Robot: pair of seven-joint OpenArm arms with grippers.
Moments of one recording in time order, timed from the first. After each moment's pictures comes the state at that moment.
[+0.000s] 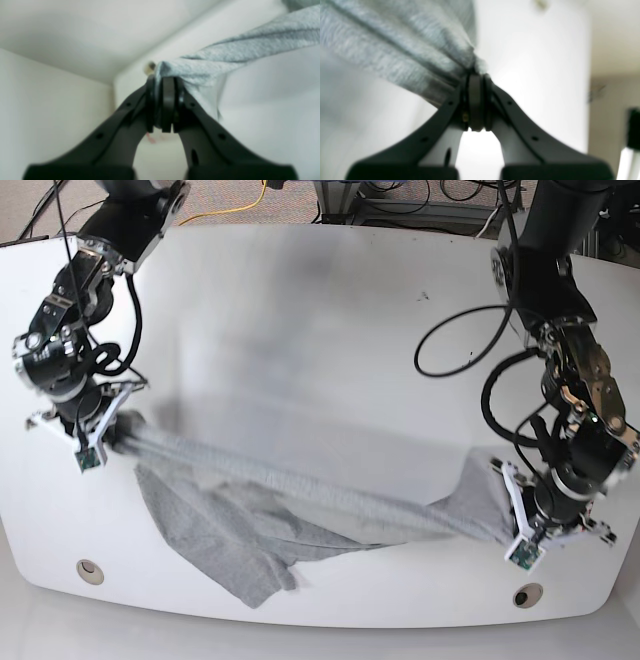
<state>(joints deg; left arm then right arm) -26.8 -11.4 -8.7 112.9 -6.2 -42.3 78.1 6.2 11.8 28.6 113.7 13.1 40.6 -76.0</state>
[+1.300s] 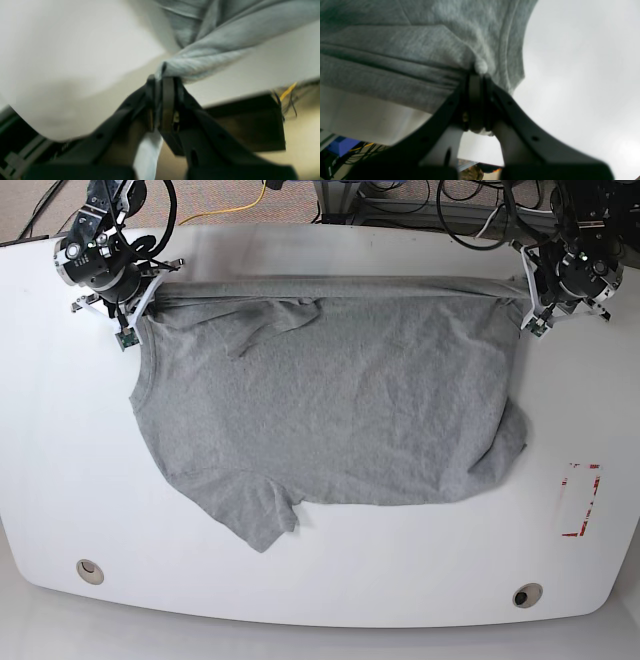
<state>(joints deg) 22.2 -17.5 -20.8 113.4 -7.1 -42.3 76.7 -20.5 6.0 31.7 113.6 13.8 41.0 -69.9</state>
